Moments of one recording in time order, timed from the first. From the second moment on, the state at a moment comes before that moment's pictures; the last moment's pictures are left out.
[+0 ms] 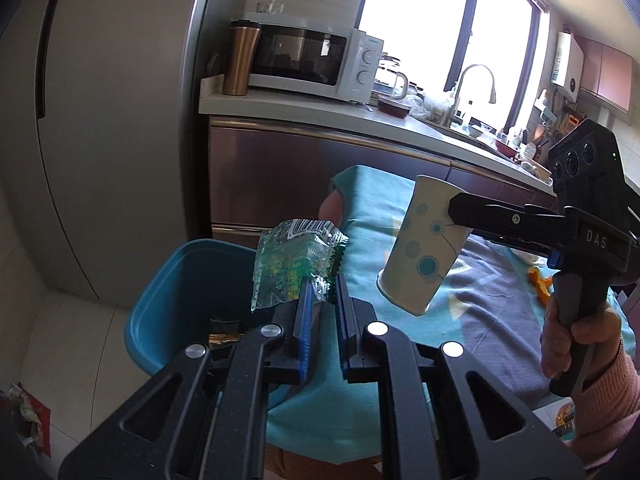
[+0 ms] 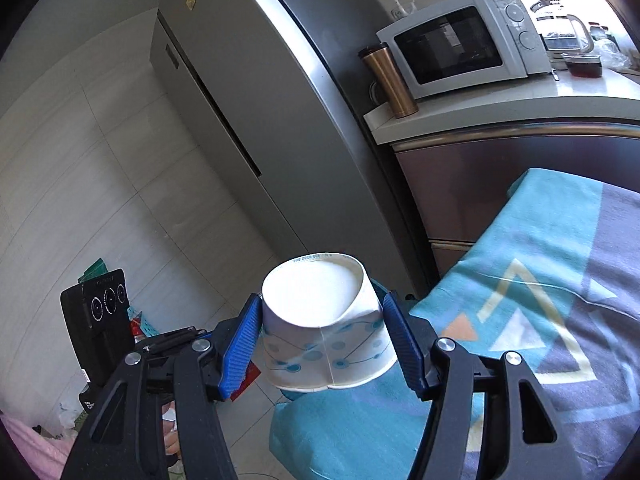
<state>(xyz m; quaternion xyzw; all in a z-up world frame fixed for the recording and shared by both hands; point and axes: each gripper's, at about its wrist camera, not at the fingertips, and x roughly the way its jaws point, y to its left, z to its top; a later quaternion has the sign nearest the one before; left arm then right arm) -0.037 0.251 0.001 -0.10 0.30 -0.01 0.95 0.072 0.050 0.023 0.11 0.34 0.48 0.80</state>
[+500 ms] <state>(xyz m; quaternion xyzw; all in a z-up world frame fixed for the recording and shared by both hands) -0.019 0.292 -0.040 -0.12 0.34 0.04 0.93 0.093 0.132 -0.003 0.06 0.40 0.49 0.77</state>
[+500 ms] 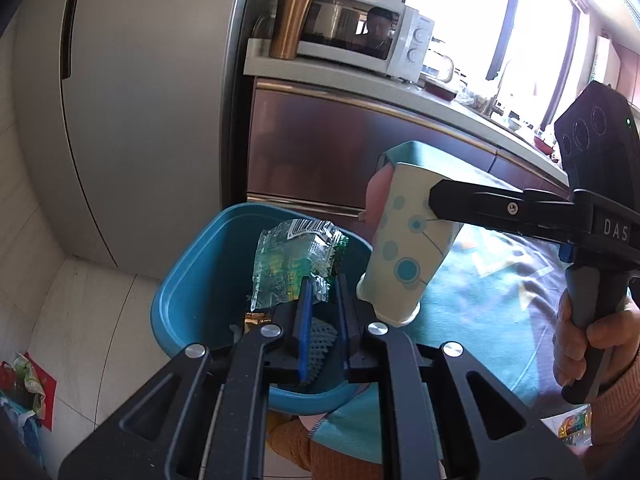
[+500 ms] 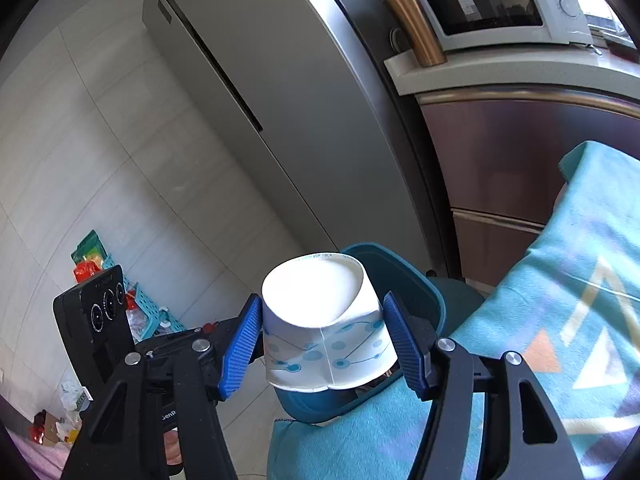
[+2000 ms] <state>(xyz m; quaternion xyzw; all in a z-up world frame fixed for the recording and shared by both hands) 0.007 0.278 -0.066 -0.14 0.34 0.03 0.93 0.091 0.093 -0.022 0.07 0.42 0.46 0.78</state>
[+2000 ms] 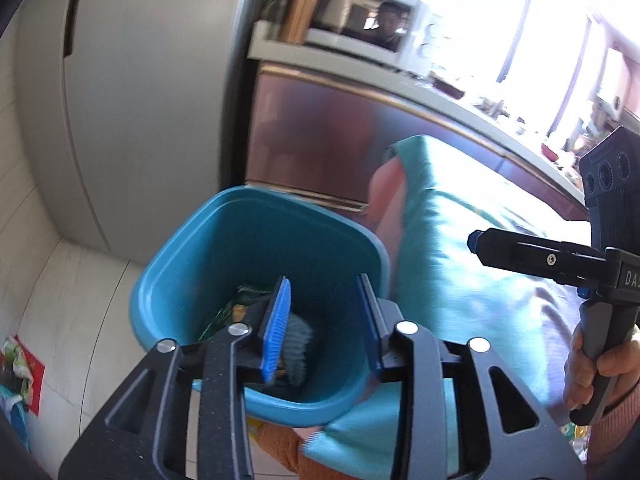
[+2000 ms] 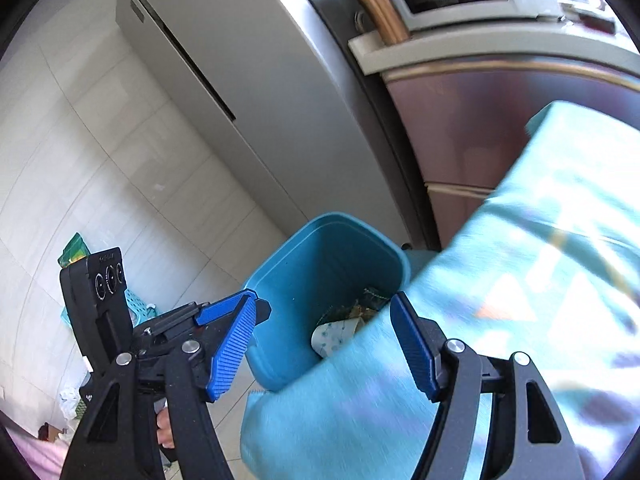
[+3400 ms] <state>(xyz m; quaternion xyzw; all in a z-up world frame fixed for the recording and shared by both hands) 0.094 -0.073 -0.032 0.04 0.35 -0.26 0.90 -0.029 -0.333 -0.048 0.28 0.34 0.11 0.89</state>
